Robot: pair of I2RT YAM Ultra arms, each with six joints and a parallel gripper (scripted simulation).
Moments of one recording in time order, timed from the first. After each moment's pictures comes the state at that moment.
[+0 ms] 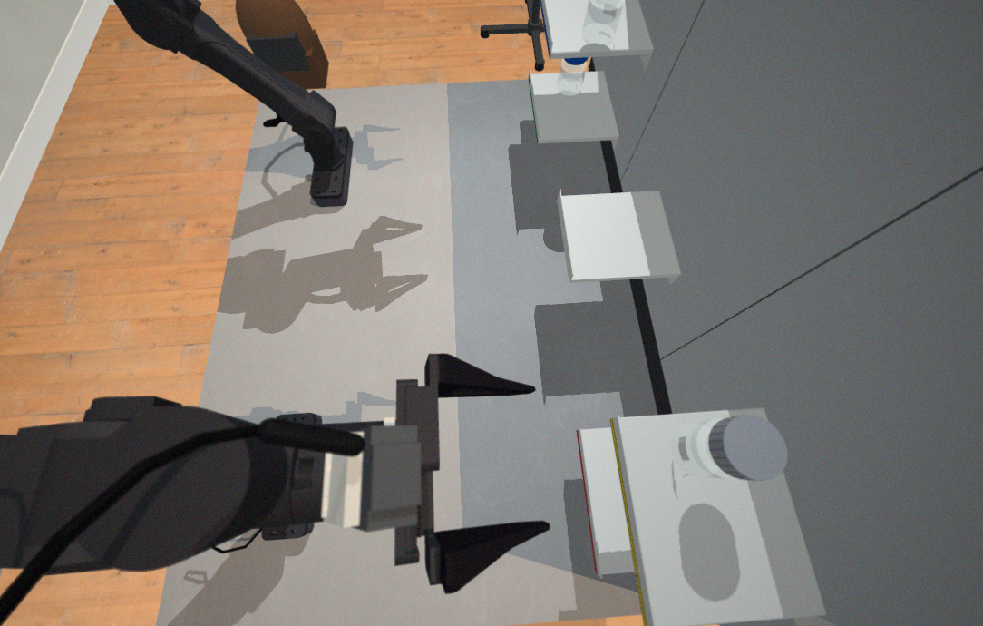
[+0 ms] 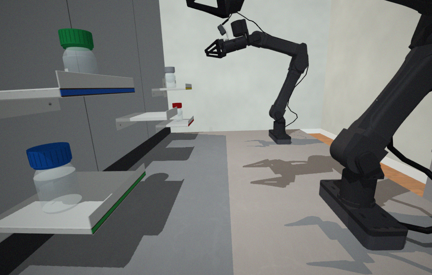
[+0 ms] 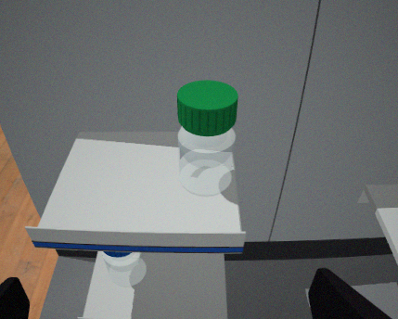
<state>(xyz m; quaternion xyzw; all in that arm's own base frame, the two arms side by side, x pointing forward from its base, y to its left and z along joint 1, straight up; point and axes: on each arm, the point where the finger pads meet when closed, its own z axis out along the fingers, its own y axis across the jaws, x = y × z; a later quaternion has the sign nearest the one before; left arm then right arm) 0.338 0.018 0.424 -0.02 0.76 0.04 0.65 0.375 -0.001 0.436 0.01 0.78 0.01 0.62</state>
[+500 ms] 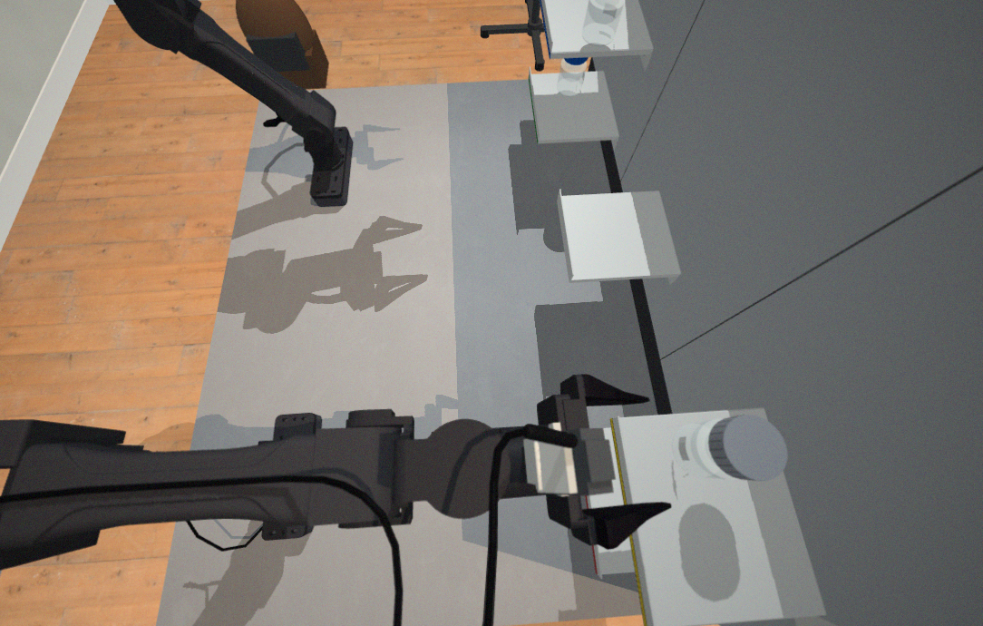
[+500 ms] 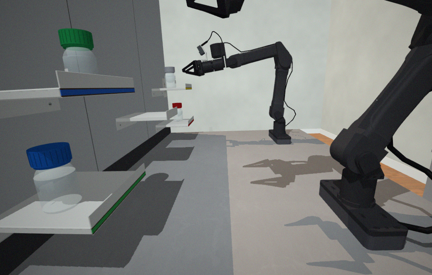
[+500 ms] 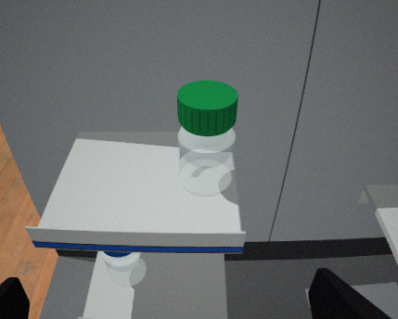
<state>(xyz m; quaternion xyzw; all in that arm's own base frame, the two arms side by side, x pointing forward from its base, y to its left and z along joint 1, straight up) 0.338 0.018 0.424 -0.02 0.76 0.04 0.65 0.492 -0.005 0.353 0.00 0.75 0.00 0.66</state>
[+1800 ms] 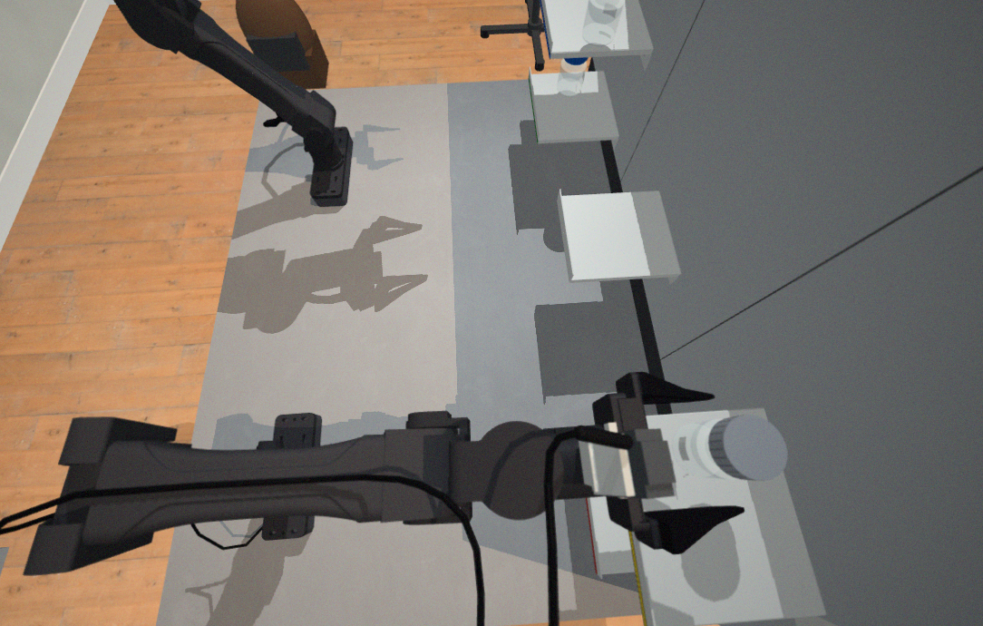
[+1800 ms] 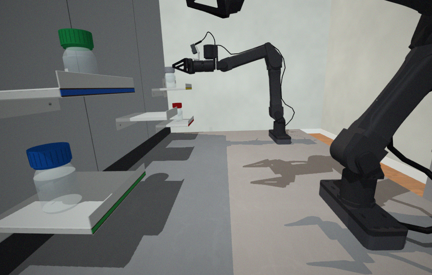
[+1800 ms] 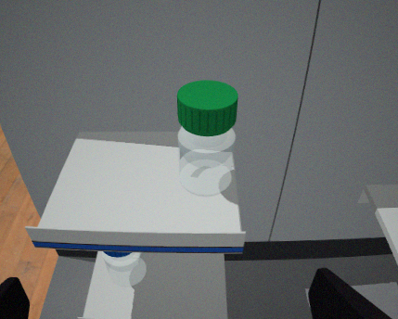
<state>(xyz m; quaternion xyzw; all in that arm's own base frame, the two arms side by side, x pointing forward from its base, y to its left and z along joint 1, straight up) 0.338 0.018 0.424 -0.02 0.76 0.04 0.65 0.540 -0.010 0.376 0.00 0.70 0.00 0.71</state>
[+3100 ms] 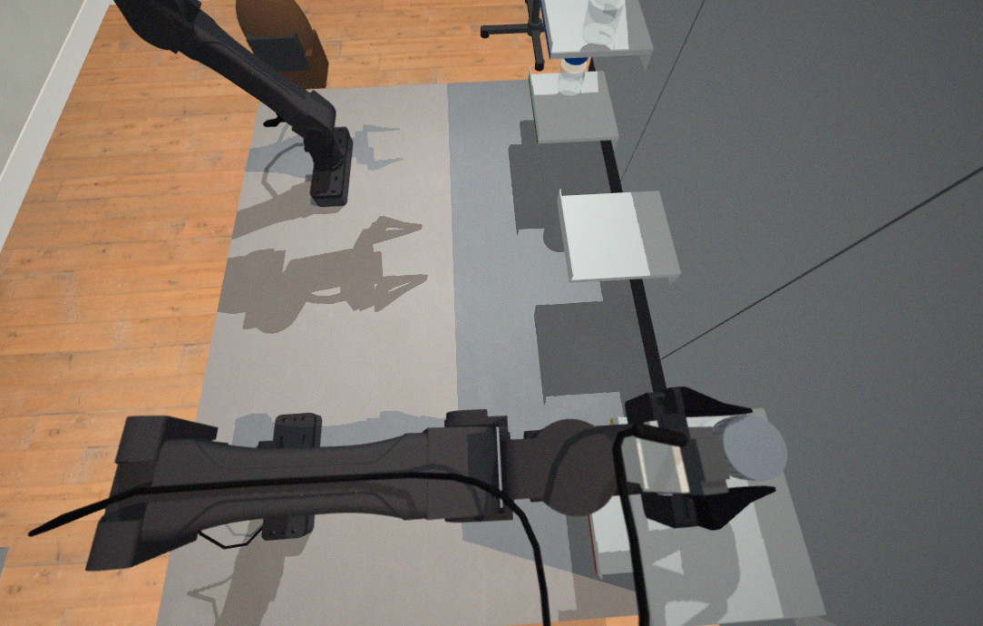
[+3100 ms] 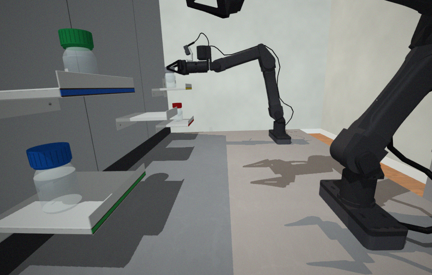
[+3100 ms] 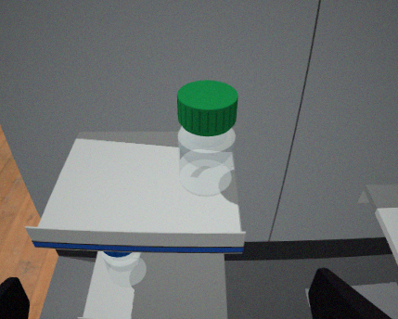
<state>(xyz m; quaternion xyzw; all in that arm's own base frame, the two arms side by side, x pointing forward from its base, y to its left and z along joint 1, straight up) 0.338 0.018 0.424 -0.02 0.76 0.04 0.65 0.574 -0.010 0.370 0.00 0.71 0.00 0.71</state>
